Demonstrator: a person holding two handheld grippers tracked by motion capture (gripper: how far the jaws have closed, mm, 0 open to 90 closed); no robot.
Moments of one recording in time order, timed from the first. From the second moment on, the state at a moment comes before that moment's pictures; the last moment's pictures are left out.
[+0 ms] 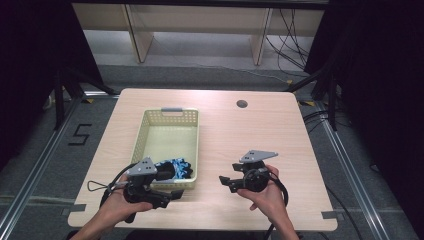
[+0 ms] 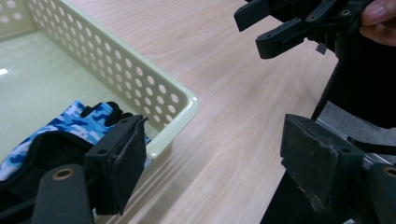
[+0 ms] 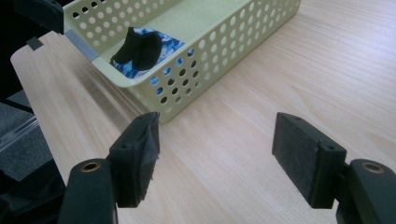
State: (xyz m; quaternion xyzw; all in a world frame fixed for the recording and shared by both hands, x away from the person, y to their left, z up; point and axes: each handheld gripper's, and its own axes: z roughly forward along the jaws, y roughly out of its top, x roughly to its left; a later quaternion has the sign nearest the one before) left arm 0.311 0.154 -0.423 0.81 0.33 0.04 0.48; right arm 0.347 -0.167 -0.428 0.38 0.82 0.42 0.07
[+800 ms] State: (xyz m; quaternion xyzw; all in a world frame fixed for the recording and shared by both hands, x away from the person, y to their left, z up) left arm 0.292 0.148 -0.439 0.82 0.29 0.04 0.49; right arm 0.329 -0.172 -0.443 0.37 0.82 0.44 0.06
